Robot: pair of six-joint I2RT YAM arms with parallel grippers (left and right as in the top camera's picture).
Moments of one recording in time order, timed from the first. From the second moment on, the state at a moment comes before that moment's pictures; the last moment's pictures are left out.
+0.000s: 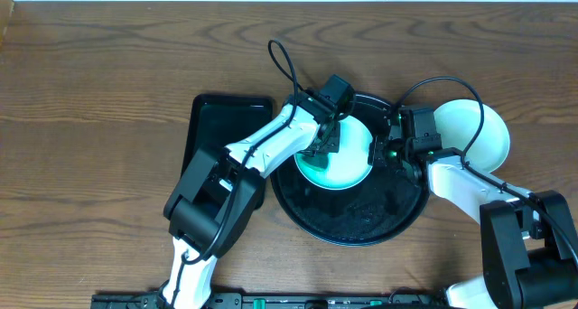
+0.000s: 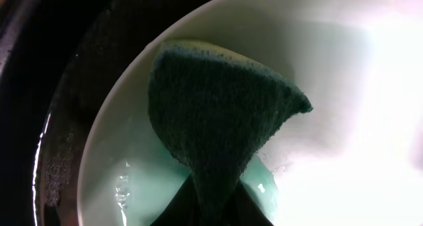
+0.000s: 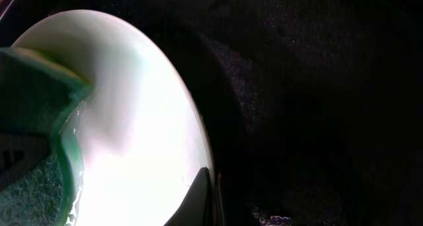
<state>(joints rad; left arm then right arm) -0.65 2.10 1.49 -0.75 -0.01 -0.56 0.23 1.68 0.74 -0.07 -0.25 0.36</state>
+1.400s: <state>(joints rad) -0.66 2.12 1.50 -0.70 0.23 -0.59 0.23 1.68 0.74 -0.07 -0.22 0.36</state>
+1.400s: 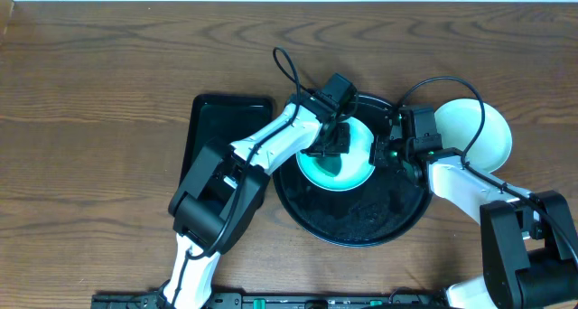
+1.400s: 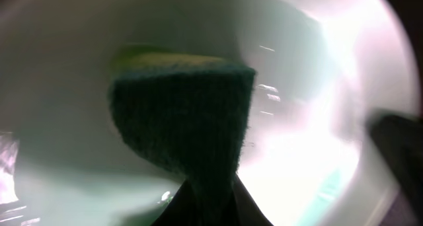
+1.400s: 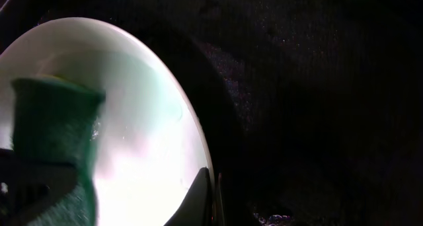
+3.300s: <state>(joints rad) -0.67 1.96 1.49 -0.77 0.01 -0.56 0.23 1.68 0.74 -0.07 -0.22 0.36</state>
